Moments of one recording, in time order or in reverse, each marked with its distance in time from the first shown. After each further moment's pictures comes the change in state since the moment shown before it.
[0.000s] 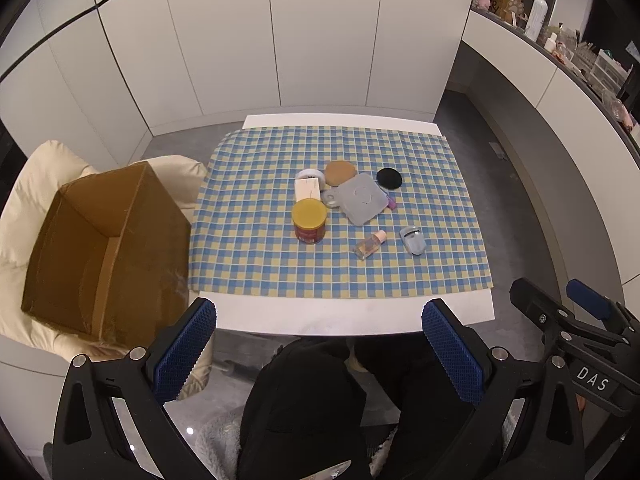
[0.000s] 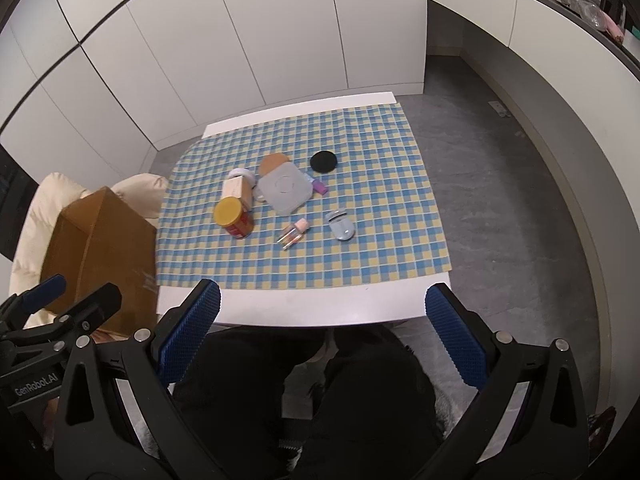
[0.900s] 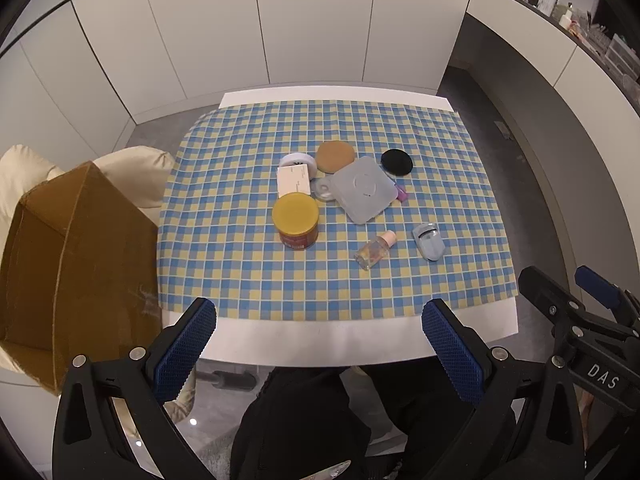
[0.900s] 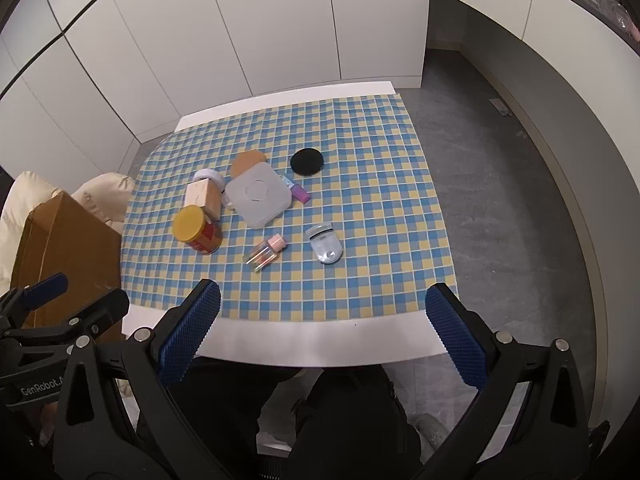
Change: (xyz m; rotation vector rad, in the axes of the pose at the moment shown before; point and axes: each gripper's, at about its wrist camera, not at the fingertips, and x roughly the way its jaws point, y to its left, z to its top) left arm 0.103 -0.011 0.034 0.026 0.082 -0.004; right arm 0.089 -0.015 0.029 -0.008 0.033 -0.029
